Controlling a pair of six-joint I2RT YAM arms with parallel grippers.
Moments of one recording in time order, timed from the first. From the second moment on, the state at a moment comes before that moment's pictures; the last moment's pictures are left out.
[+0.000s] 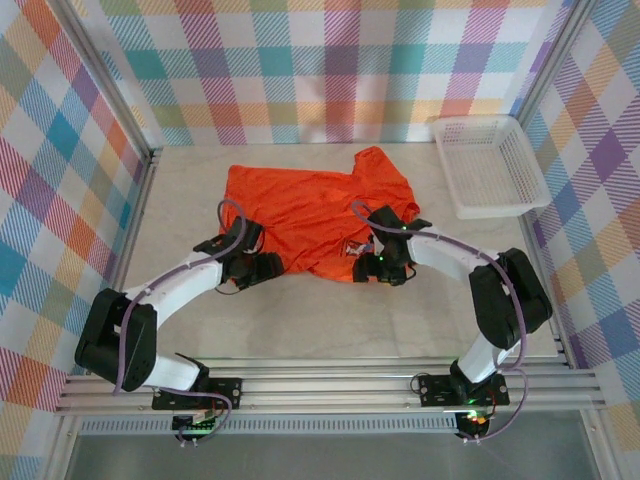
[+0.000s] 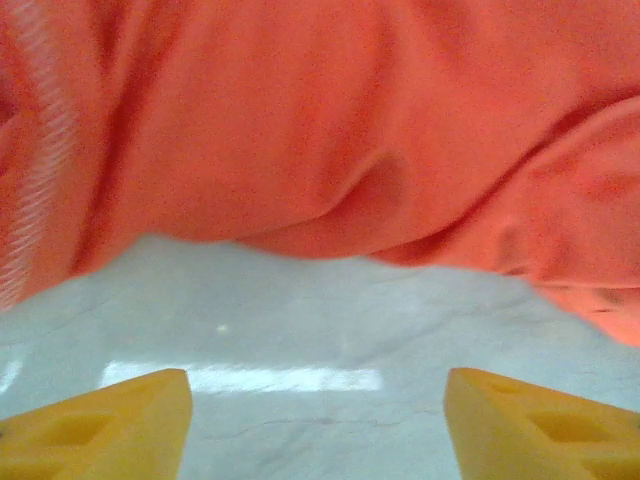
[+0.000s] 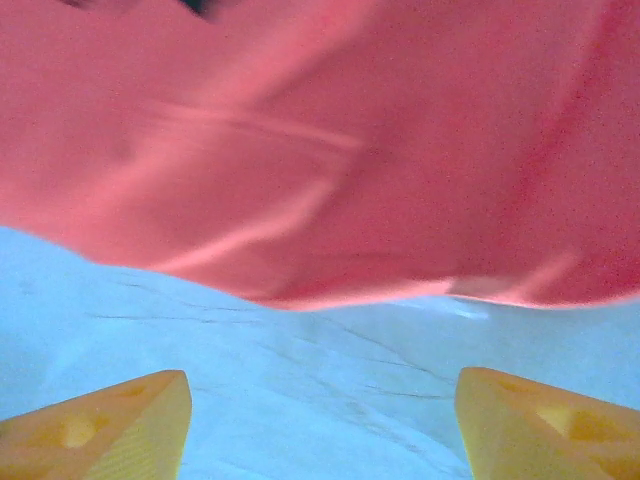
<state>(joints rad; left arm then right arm) -0.42 1.40 0.82 -0.56 0.08 -0.71 0.54 1.65 1.03 -0.74 -0.19 0.50</state>
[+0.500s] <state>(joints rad) -0.27 1.58 0.82 -0.55 -0.08 -0.71 0.48 1.76 1.08 -0.67 -0.10 0.53</state>
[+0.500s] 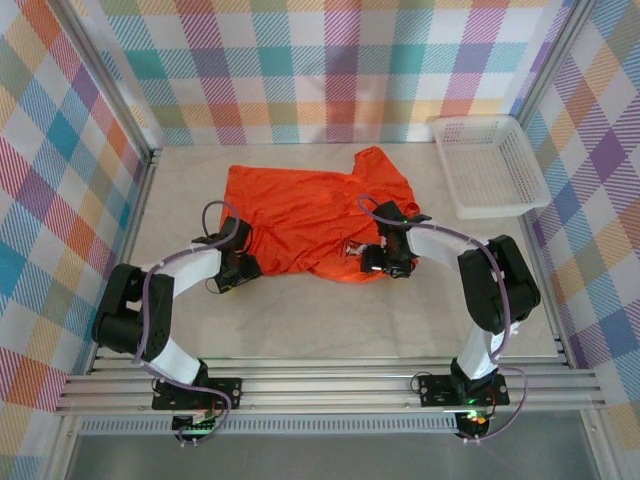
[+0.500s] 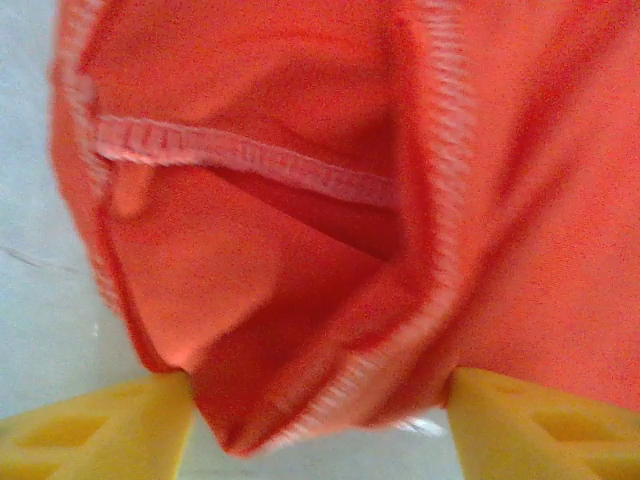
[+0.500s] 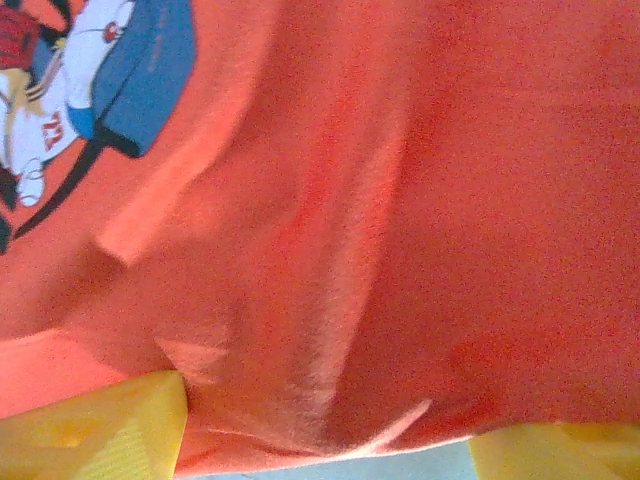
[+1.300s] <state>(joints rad) -0.12 1.08 1.17 -0.94 -0.26 -0.65 0.40 1.23 1.23 -1.04 -0.11 0.43</state>
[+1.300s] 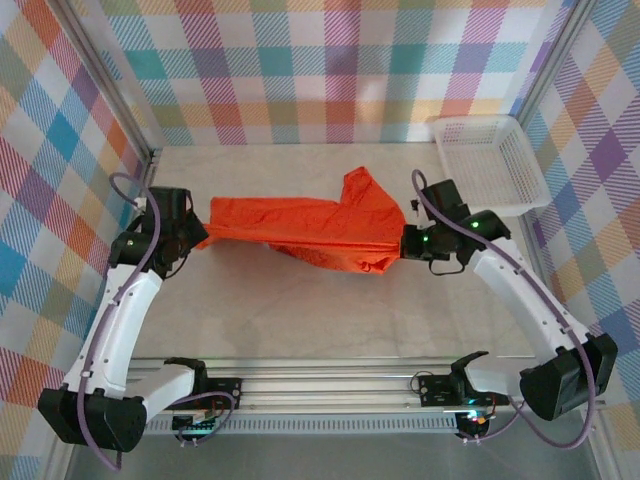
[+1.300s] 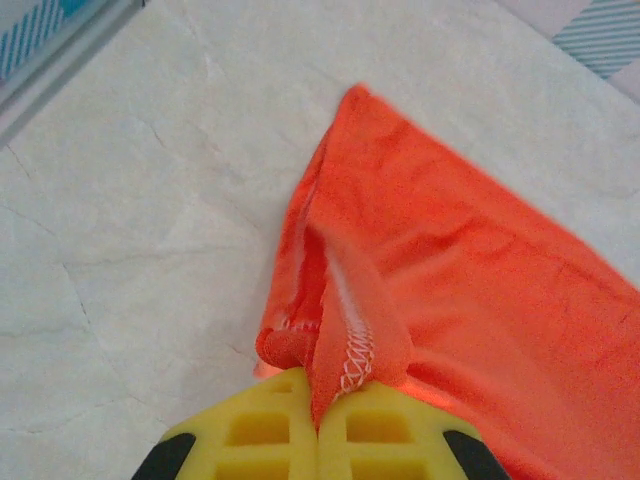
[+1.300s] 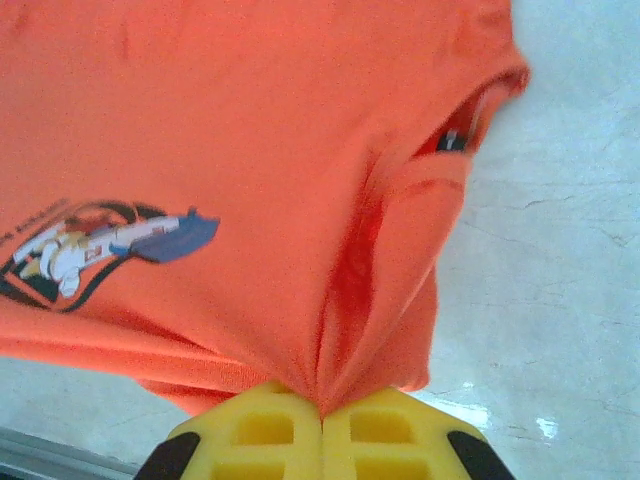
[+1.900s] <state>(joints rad) -0.22 1.62 1.35 -0.87 -0.23 -0.56 0.30 1.98 1.56 -0.90 -0.18 0.39</state>
